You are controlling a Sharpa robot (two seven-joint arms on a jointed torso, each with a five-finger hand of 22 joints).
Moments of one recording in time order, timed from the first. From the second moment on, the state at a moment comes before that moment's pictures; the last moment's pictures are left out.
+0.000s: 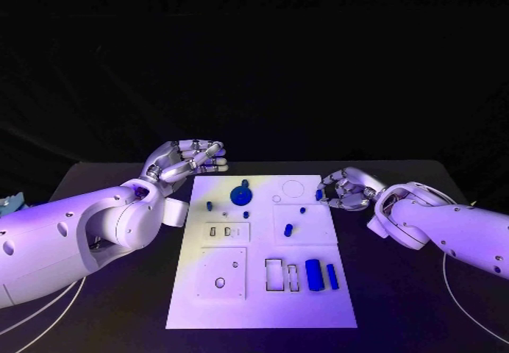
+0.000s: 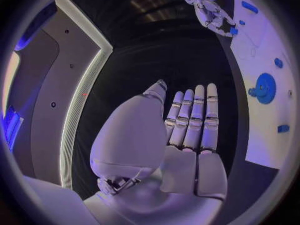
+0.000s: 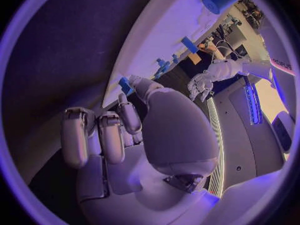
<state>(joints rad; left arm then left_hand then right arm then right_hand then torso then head) 1.20 -0.96 0.02 1.63 -0.08 -0.31 0.46 1.52 -0.07 0.15 0.28 0.17 0.86 0.22 0.24 0.16 1.01 0.19 0.07 0.07 0.94 0.15 0.26 0.27 0.18 0.87 0.26 0.31 0.08 1.22 -0.82 -0.12 1.28 -1.06 -0.34 0.15 1.35 -0.18 0.44 0.06 0.20 0.82 0.17 0.18 0.43 1.30 0.08 1.32 1.26 1.47 0.02 1.55 1.31 0.05 1.46 0.13 1.44 1.31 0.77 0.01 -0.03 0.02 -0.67</state>
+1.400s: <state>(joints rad) 1.20 -0.96 0.02 1.63 -0.08 -0.30 0.45 1.52 -0.07 0.15 0.28 0.17 0.86 0.22 0.24 0.16 1.01 0.19 0.07 0.07 0.94 0.15 0.26 0.28 0.18 0.87 0.26 0.31 0.08 1.22 -0.80 -0.12 1.27 -1.06 -0.39 0.14 1.31 -0.13 0.50 0.04 0.16 0.96 0.12 0.26 0.46 1.35 0.05 1.35 1.29 1.46 -0.01 1.55 1.31 0.05 1.47 0.10 1.44 1.31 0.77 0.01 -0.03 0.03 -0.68</state>
